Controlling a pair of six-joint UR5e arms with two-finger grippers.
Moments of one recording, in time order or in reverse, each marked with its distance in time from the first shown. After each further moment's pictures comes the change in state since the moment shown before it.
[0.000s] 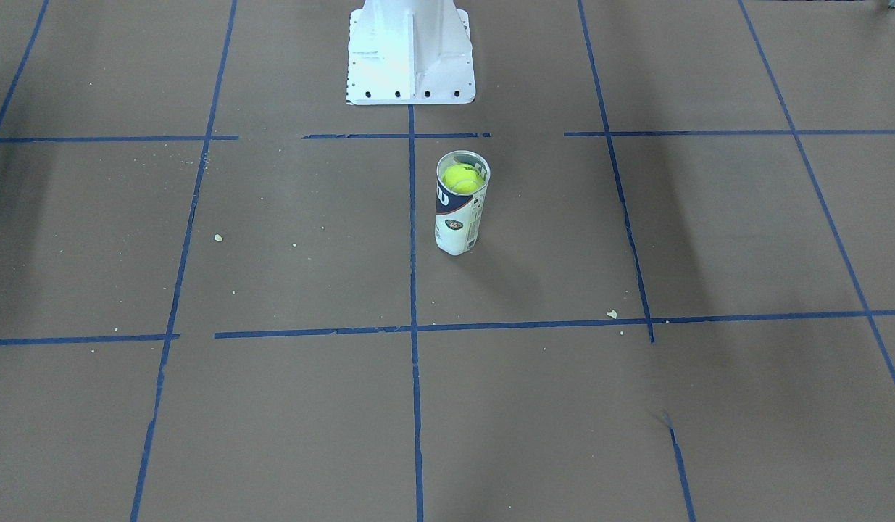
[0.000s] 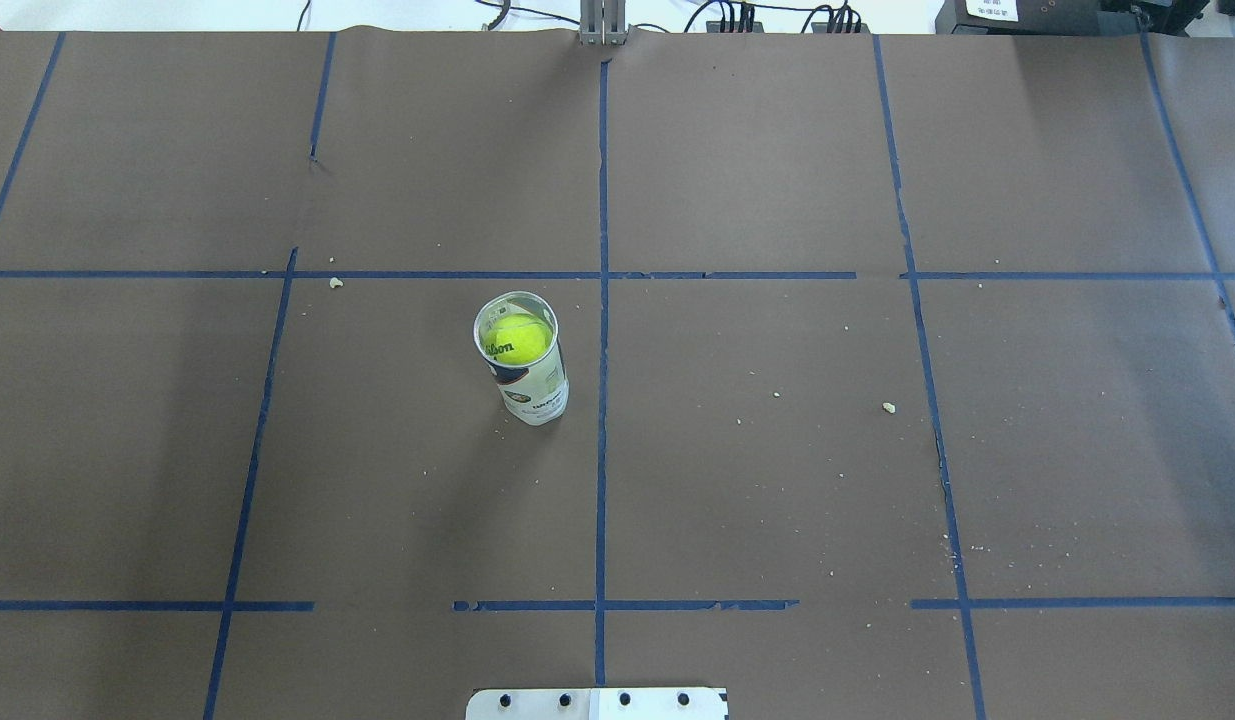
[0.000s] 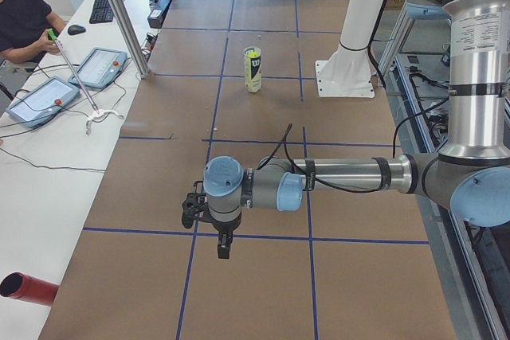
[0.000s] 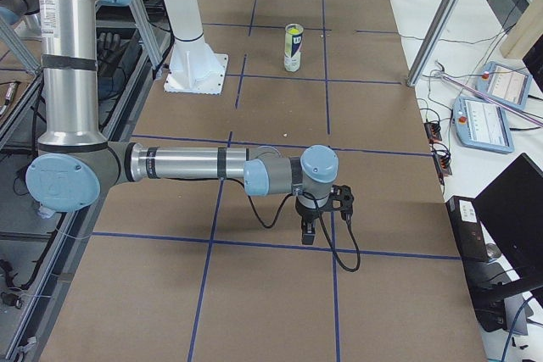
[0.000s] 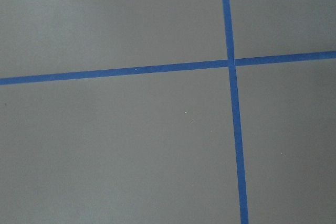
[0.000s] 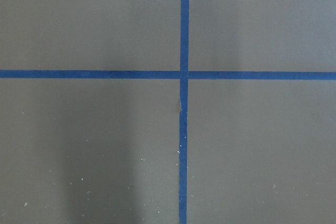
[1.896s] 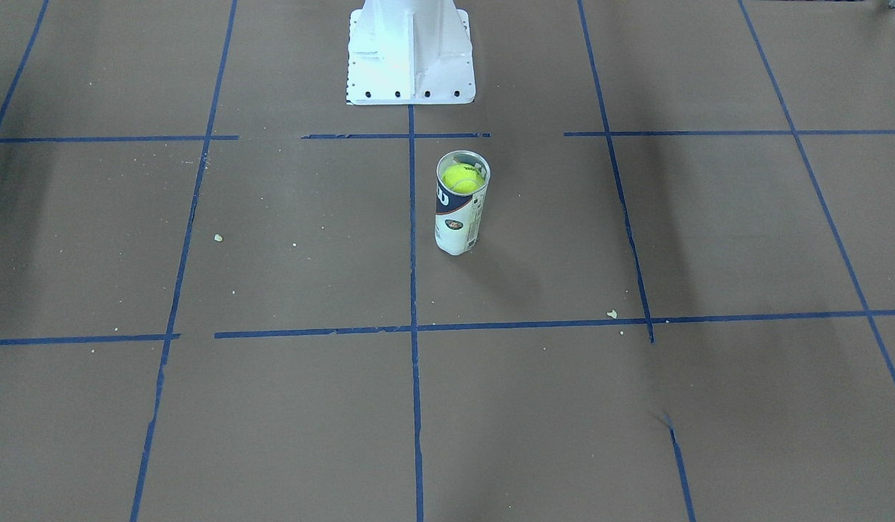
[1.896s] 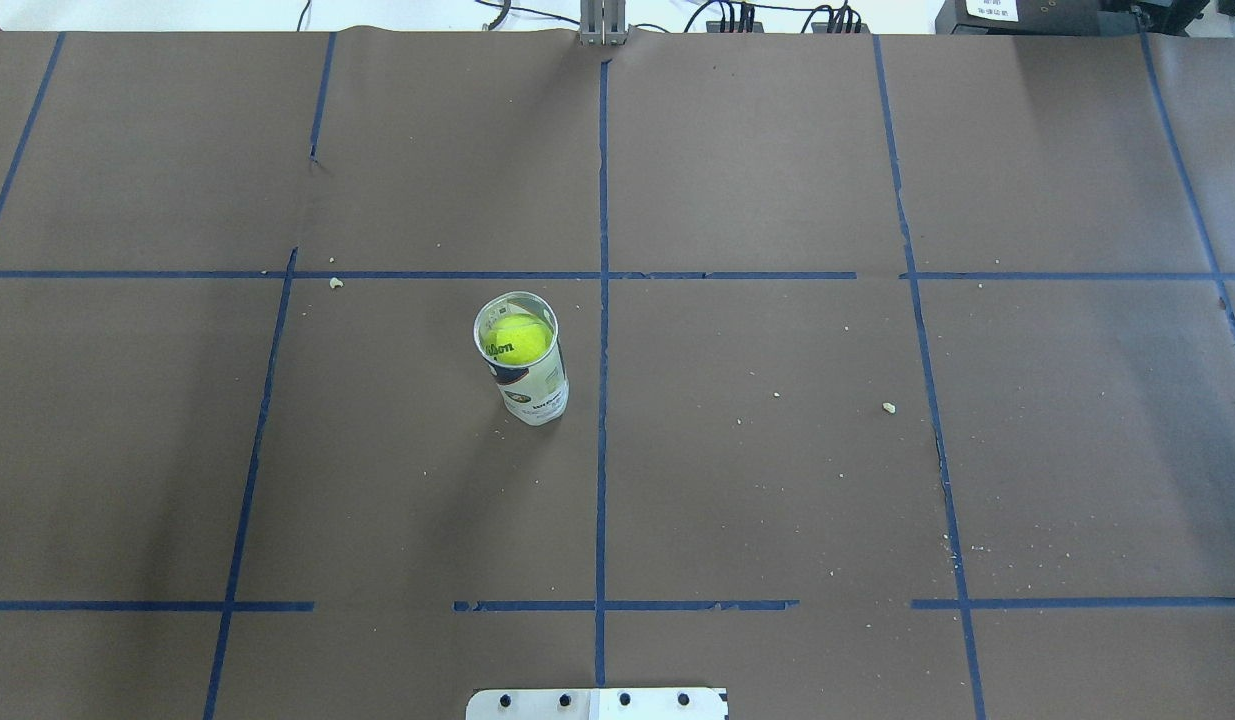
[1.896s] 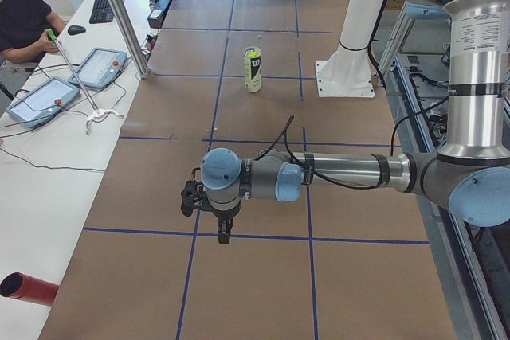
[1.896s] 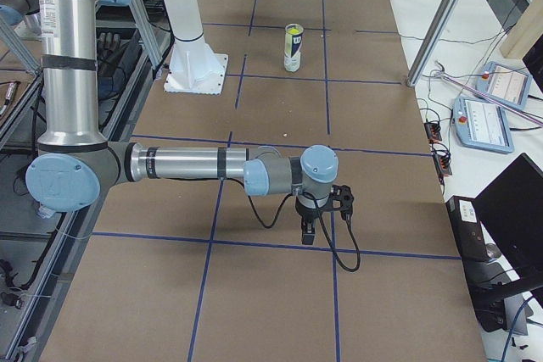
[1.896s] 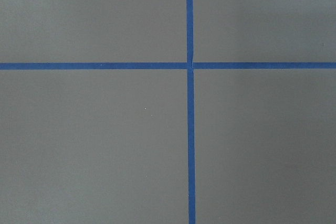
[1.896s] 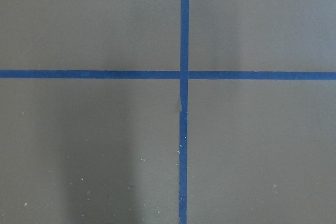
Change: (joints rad) left arm -0.003 -0.006 -0.029 0.023 -0.103 0.002; right arm 0.000 0.000 0.000 0.000 0.000 0.000
